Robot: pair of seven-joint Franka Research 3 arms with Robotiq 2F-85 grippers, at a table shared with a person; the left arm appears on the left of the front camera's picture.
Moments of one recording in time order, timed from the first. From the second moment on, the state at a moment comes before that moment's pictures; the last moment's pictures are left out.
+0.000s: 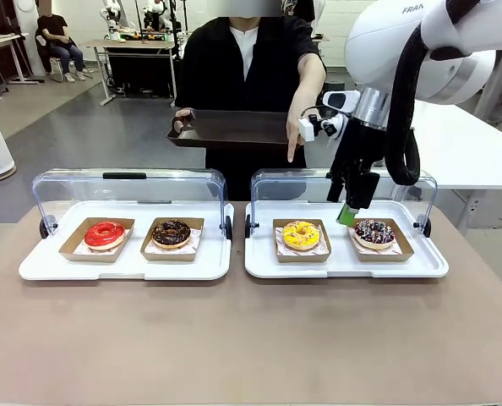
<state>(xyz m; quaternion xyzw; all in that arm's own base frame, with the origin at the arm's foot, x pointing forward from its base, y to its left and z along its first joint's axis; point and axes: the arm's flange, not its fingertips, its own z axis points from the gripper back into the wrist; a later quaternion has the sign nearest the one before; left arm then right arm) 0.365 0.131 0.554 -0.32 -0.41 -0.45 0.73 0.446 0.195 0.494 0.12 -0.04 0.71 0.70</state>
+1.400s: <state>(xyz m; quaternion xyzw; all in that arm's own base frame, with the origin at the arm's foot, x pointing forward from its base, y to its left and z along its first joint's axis) 0.365 0.131 0.554 -0.32 -0.41 -0.45 0.73 0.460 0.277 0.392 -0.01 0.00 0.71 0.71</state>
